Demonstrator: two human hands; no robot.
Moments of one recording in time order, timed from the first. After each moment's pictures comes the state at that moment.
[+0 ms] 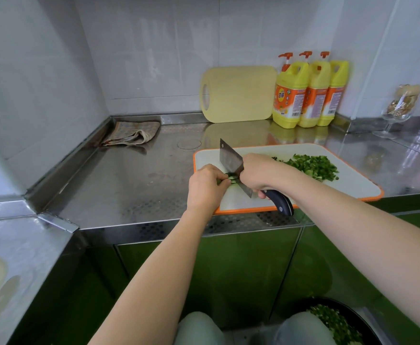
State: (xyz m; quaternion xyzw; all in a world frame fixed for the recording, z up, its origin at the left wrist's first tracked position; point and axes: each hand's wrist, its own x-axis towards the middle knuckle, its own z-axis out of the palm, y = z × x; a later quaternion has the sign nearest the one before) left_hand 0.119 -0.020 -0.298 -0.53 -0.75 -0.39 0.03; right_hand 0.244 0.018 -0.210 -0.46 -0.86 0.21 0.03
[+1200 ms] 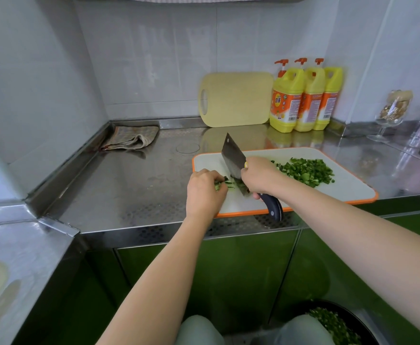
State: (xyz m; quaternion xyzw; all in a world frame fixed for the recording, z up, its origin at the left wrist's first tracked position) left_hand 0.125 -0.026 -0.298 -0.50 -0.76 -0.40 0.05; right_hand 0.241 0.021 -0.215 -0.51 -0.83 0.24 0.08
